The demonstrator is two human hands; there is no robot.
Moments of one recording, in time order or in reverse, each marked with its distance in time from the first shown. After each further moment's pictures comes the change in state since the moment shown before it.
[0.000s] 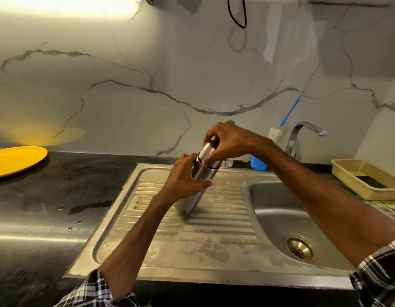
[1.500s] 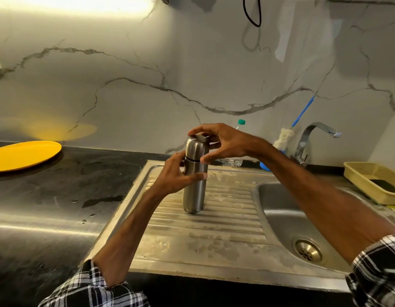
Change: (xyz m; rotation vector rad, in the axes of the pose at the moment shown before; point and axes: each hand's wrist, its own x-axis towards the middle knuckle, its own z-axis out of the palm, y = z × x) left_hand -0.007 -0.036 -0.034 -0.269 -0.003 -0.004; right_hand 0.021 -0.010 0.022 0.345 -0.114 -0.273
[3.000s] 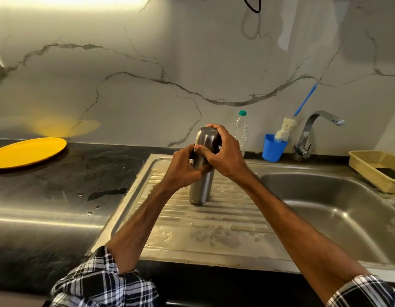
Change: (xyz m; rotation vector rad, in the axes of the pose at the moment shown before) left_hand -0.005 0.012 0.022 0.028 0.077 0.160; right_hand -0.021 0.004 0.081 0.158 0.737 0.138
